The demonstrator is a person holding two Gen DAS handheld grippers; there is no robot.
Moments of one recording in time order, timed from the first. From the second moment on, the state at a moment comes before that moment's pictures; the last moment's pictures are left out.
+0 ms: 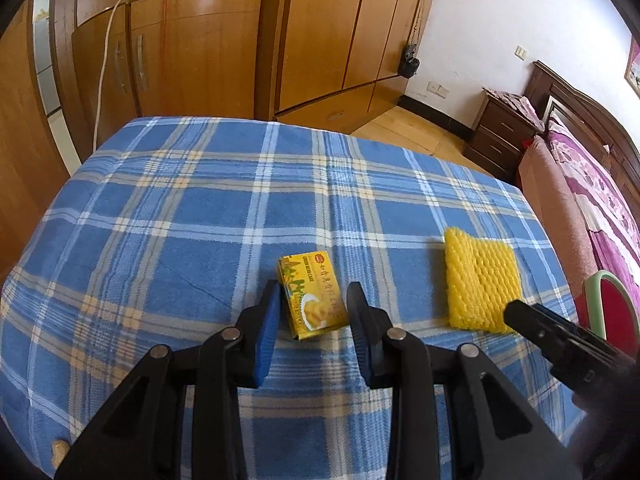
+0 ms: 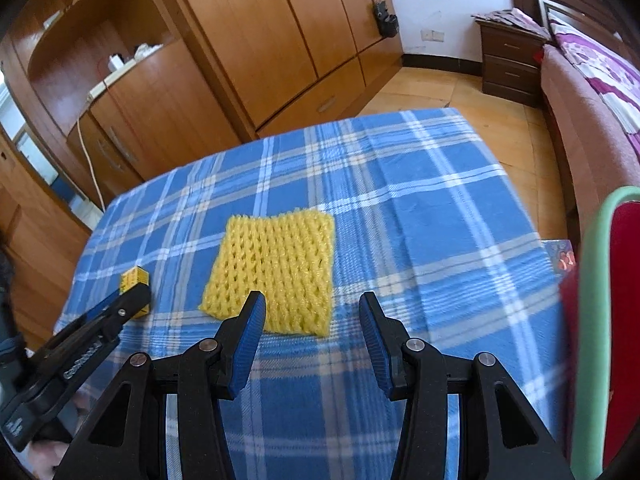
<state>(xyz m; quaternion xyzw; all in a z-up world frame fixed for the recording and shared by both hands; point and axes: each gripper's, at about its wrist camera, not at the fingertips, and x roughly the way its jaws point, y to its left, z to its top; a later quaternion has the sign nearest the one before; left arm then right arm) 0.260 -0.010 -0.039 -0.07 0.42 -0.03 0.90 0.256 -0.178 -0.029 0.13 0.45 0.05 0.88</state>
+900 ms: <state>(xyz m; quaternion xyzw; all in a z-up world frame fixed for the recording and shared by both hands) 0.222 -0.031 0.006 -0.06 0.39 -0.07 0.92 0.177 -0.200 0.028 0.18 0.36 0.08 0.91</state>
